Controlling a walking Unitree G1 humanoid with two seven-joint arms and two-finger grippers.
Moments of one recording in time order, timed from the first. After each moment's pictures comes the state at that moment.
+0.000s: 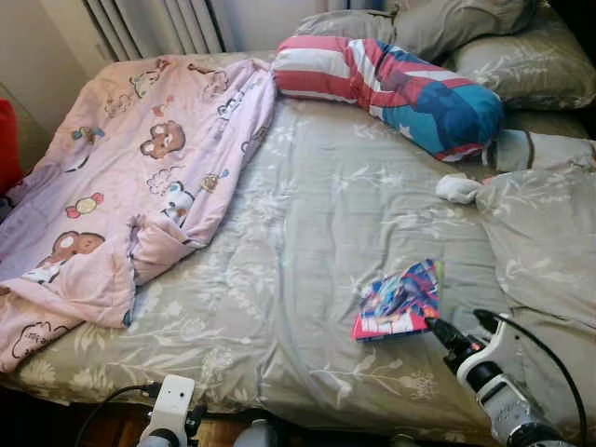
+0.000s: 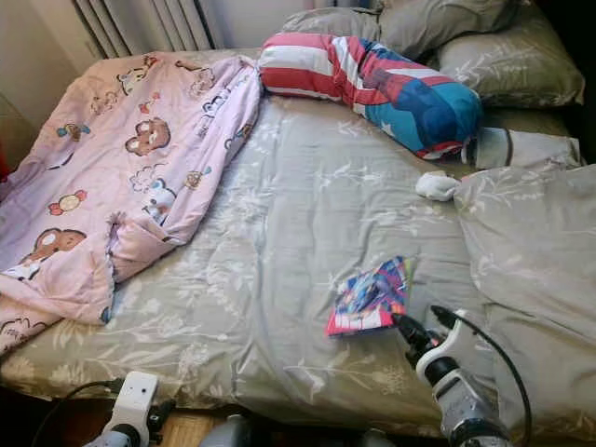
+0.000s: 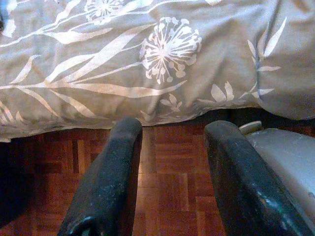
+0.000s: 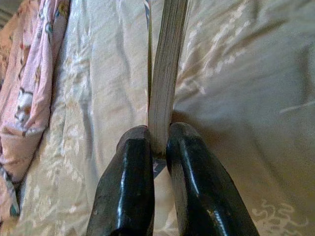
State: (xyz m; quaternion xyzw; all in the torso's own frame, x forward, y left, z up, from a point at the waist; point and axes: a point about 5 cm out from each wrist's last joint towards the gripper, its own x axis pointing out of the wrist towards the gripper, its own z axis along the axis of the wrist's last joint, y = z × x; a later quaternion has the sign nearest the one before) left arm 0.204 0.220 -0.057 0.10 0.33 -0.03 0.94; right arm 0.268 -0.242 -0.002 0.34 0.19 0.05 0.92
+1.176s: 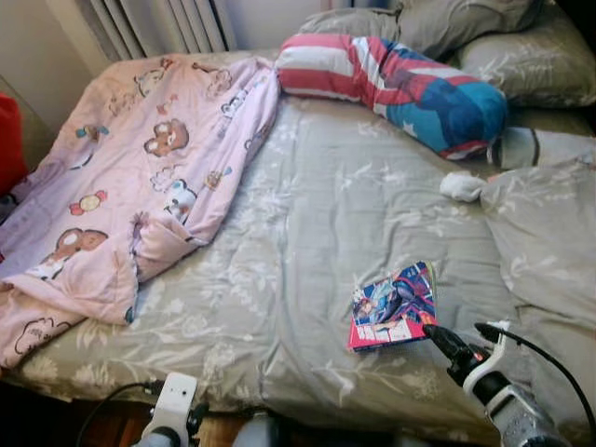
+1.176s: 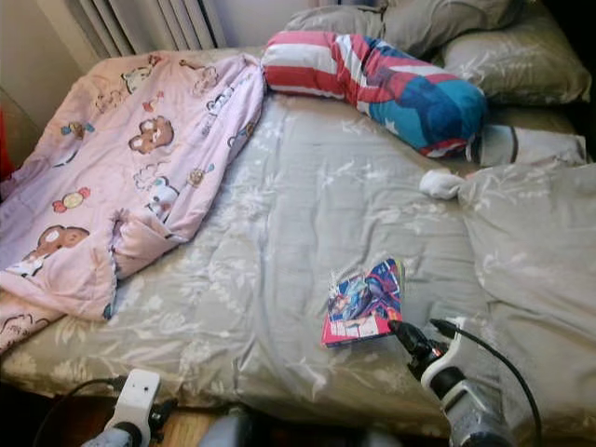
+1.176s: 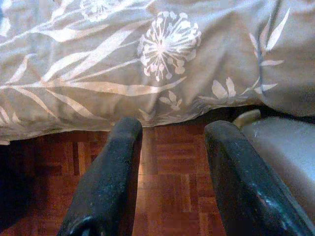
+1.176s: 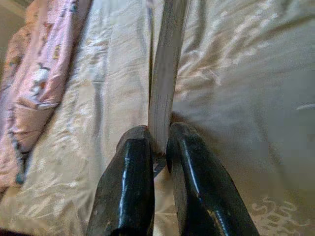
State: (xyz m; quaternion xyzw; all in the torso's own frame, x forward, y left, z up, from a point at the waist) left arm 0.208 0.219 -0.055 0.11 0.32 -0.04 0.94; right arm 0.256 -0.248 -0.004 0.31 0.18 0.09 0.93
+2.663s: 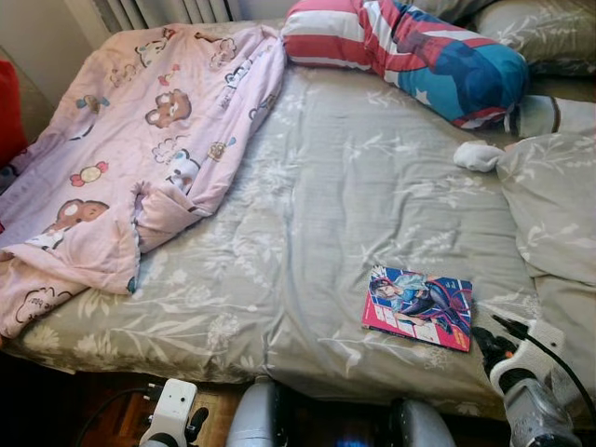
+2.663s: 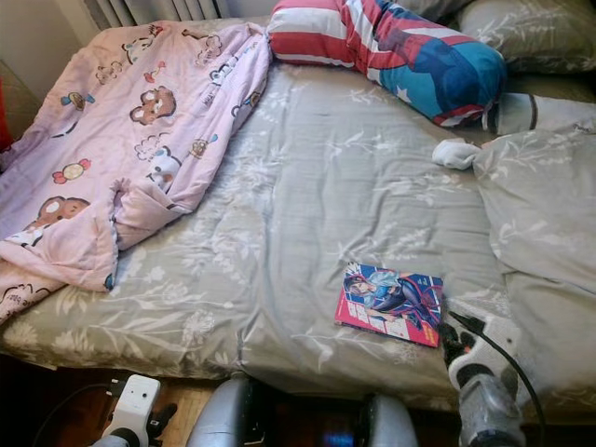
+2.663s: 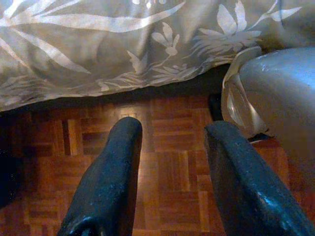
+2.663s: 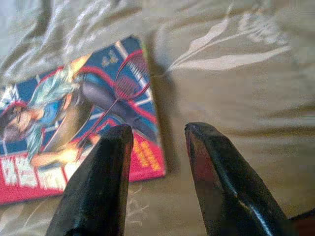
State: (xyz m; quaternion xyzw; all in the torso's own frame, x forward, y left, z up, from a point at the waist) left arm 0.200 0.220 -0.058 0.11 0.33 -0.05 0.94; right arm 0.256 -0.286 -0.001 0.19 0.19 -0.14 0.95
